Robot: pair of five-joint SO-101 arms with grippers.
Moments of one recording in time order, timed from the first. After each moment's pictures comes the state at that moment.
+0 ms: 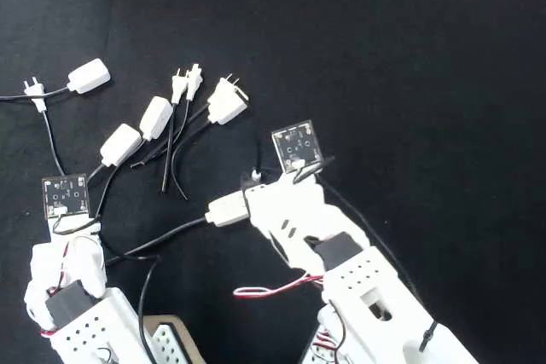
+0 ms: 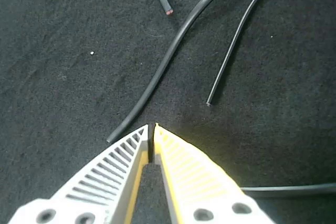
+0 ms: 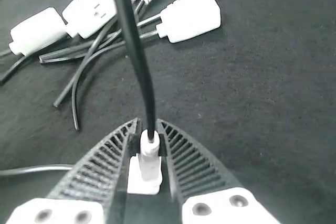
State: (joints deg) left arm -41.6 -103.8 96.1 67.3 -28.1; right arm -30.7 -54.5 82.7 18.3 -10.0
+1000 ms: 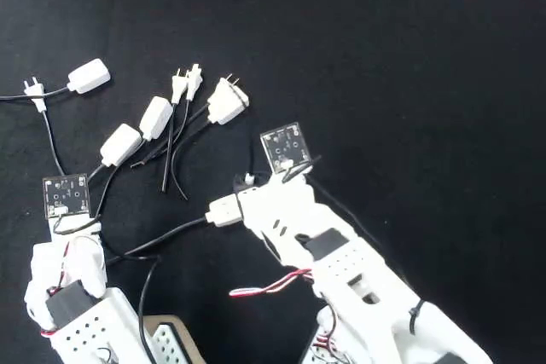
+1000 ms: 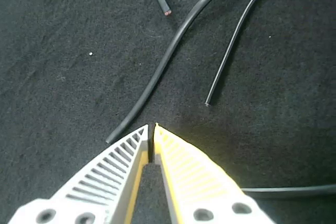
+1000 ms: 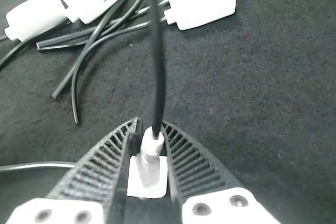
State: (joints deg) left arm -41.2 -103.8 96.1 67.3 -28.1; right arm -32.5 -42.0 82.3 9.5 -10.2
